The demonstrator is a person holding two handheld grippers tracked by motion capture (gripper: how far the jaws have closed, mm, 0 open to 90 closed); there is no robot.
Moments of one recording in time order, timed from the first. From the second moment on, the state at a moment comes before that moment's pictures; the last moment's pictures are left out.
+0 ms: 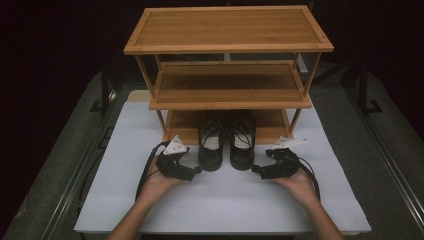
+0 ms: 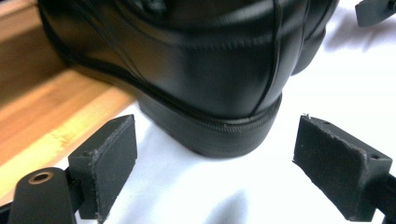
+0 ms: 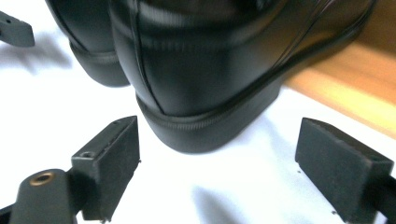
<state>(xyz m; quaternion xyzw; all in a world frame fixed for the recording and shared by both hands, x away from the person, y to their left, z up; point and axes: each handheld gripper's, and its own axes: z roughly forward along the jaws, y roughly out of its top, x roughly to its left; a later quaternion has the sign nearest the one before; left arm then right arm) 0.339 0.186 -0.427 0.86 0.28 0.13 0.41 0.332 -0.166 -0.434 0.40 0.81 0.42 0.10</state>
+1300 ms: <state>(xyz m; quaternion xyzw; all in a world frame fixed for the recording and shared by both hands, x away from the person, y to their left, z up) 0.348 0.147 -0.452 0.88 0.26 0.16 0.36 0.340 -0.122 -0.457 0.38 0.83 0.39 0.14</state>
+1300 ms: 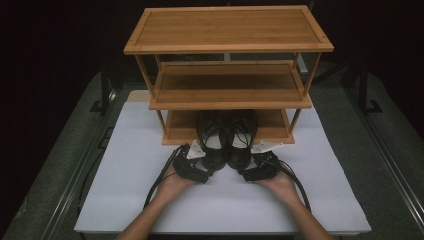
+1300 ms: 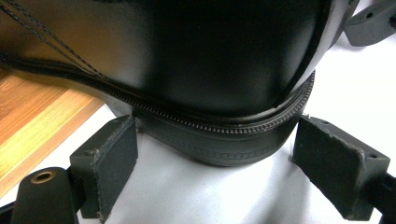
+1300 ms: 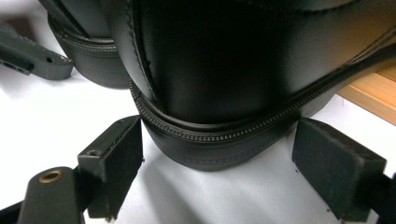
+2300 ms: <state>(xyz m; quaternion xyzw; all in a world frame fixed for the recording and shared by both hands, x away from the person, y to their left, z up) 0.395 0.145 -0.424 0.86 0.30 0.15 0.39 0.384 -0.127 -0.433 0.41 0.80 0.41 0.12</state>
